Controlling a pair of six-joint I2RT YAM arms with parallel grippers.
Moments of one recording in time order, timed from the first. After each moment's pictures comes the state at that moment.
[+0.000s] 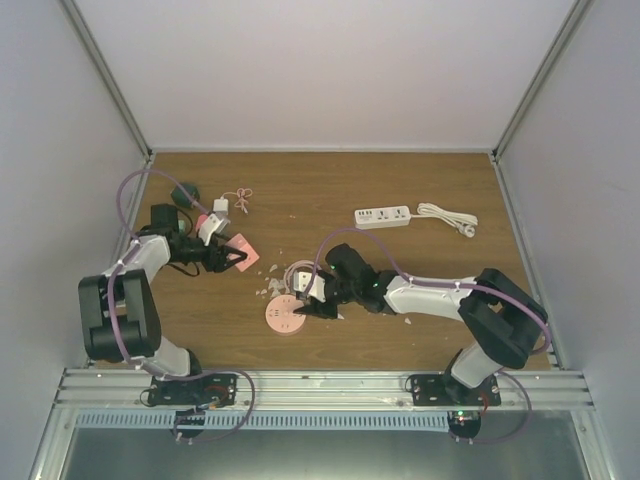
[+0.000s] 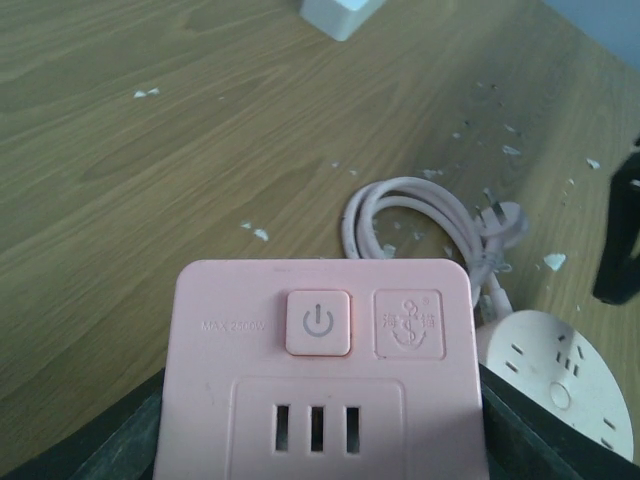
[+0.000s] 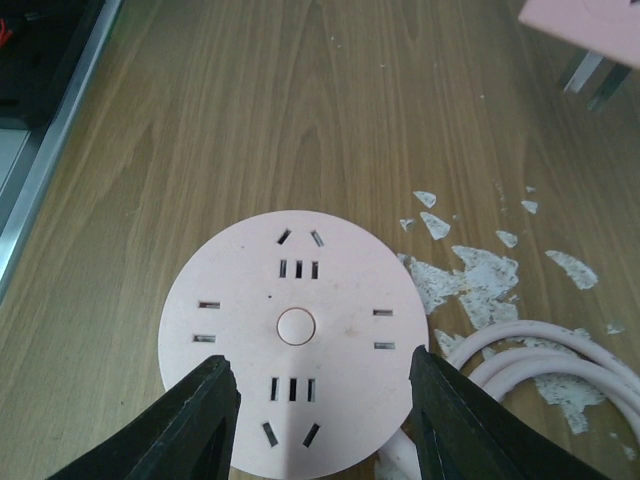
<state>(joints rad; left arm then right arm) 0.20 1.50 0.86 -0.59 0.99 0.78 0.91 1.59 0.77 0.10 -0.49 -0.52</state>
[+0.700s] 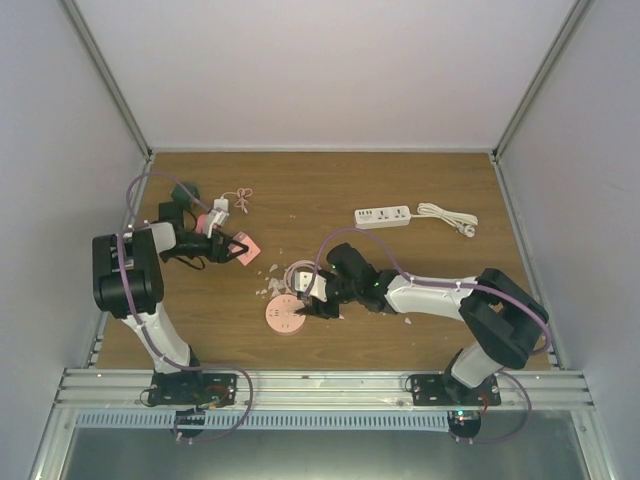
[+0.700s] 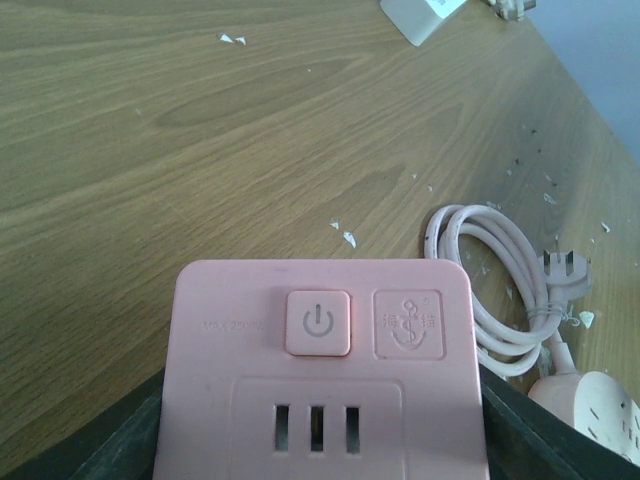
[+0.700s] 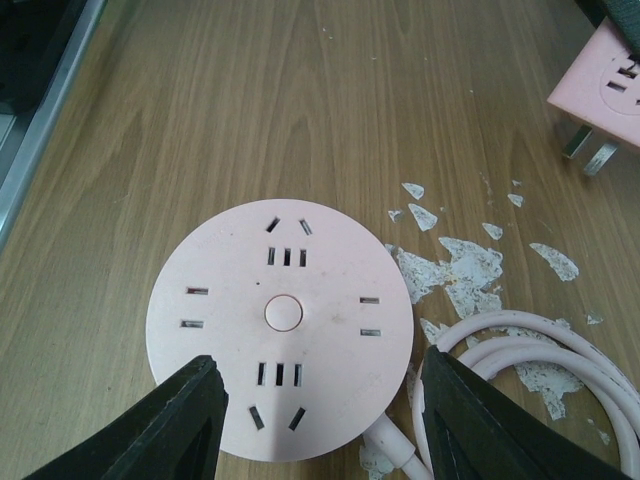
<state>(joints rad) 0.22 1.83 0.98 -0.46 1.04 0.62 0.90 1.58 0.77 0.09 -0.48 -0.54</state>
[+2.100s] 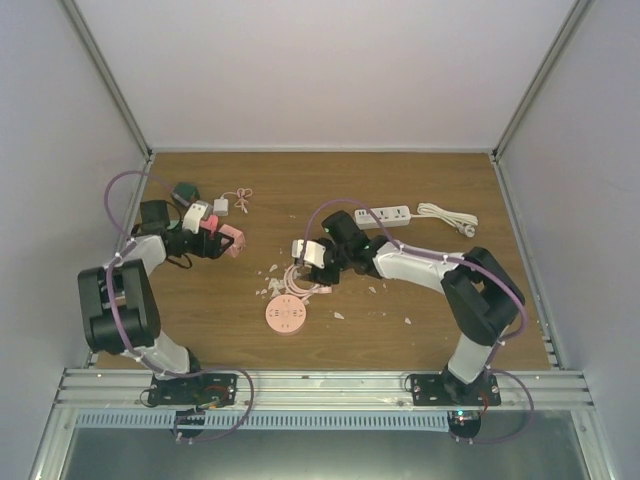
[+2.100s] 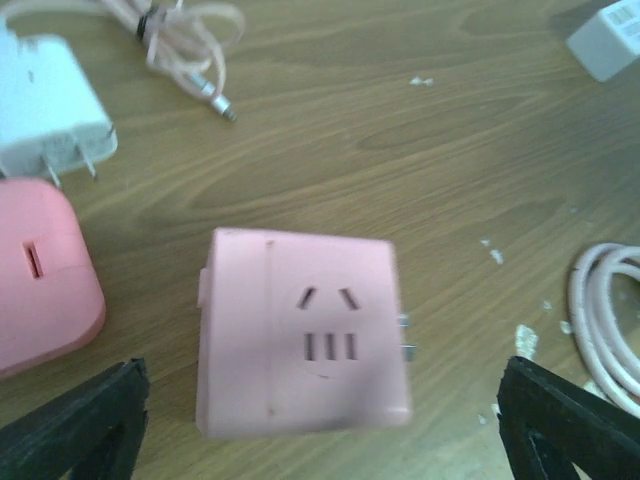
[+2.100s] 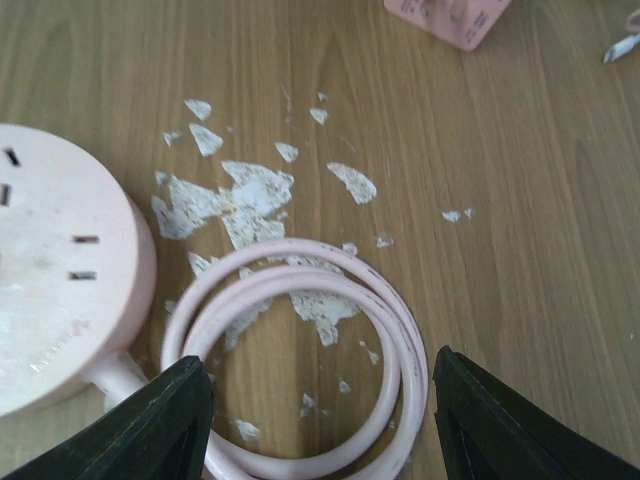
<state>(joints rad) 0.26 1.63 0.88 -0.28 0.73 0.41 0.76 1.73 1.05 -0.16 -0.36 -0.68</state>
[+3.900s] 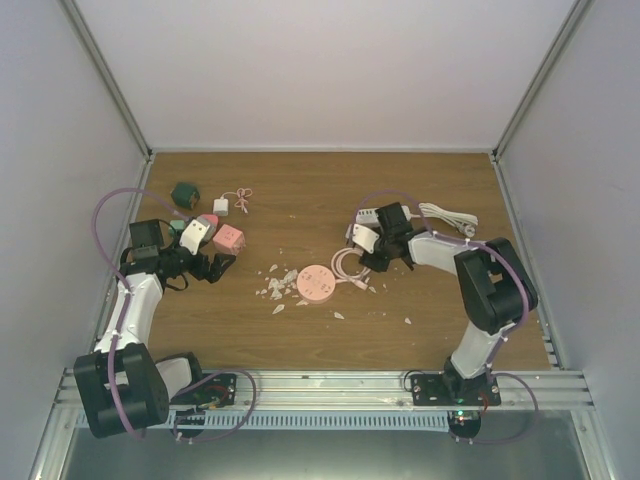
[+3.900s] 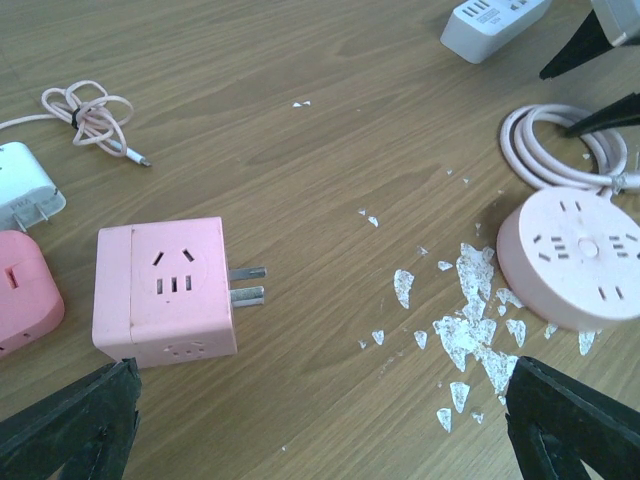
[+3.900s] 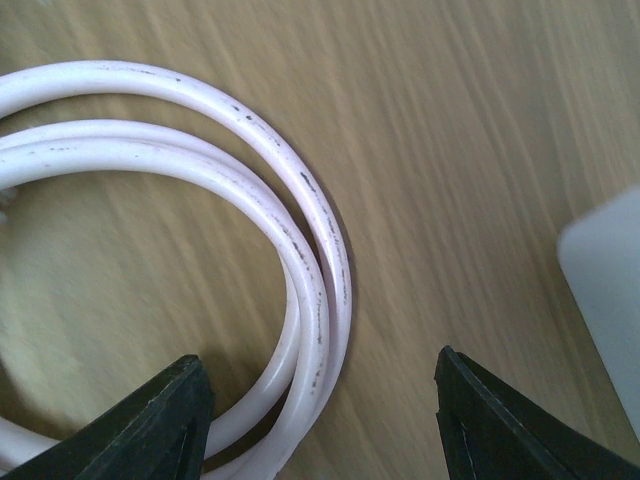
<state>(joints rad) 0.26 1.12 0.69 -0.46 0.77 0.57 0.42 1.77 0.94 -0.21 -0.16 -0.79</state>
